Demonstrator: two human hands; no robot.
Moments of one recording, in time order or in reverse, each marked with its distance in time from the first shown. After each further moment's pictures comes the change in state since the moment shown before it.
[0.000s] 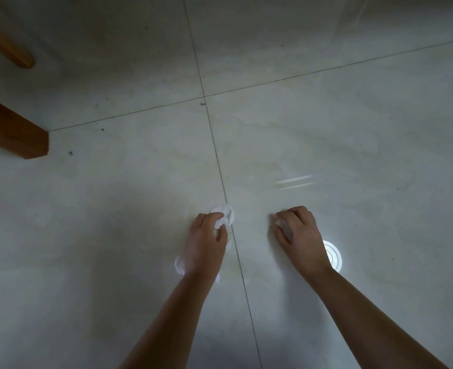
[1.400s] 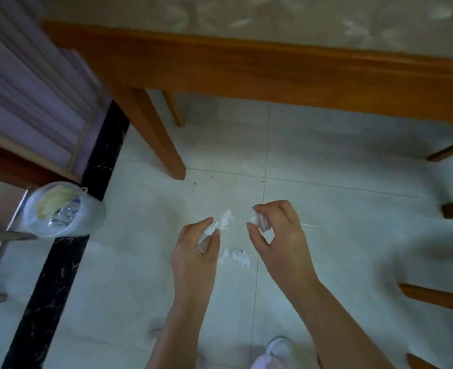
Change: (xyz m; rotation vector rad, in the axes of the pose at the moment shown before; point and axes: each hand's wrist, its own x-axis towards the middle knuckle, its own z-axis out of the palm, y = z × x) left_hand -0.102 0.269 -0.532 -0.363 0.360 -0.385; right_hand 0.042 -0.525 -0.372 0.132 -0.117 -0.259
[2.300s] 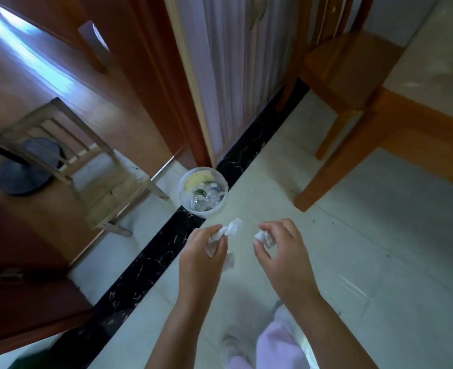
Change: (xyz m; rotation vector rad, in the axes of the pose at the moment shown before) left_hand 0.100 -0.152 -0.336 0.014 0.389 -0.139; right_hand 0.009 -0.303 0.249 0.124 -0.464 -0.266
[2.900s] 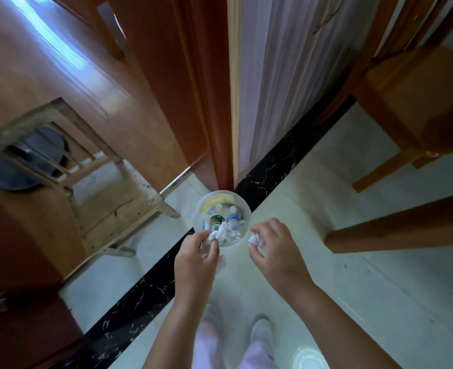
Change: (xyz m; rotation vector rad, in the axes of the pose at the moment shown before) left_hand 0.183 -0.100 0.021 0.005 0.067 -0.269; right_hand 0.186 0.020 0.137 -0.156 -0.224 -0.153
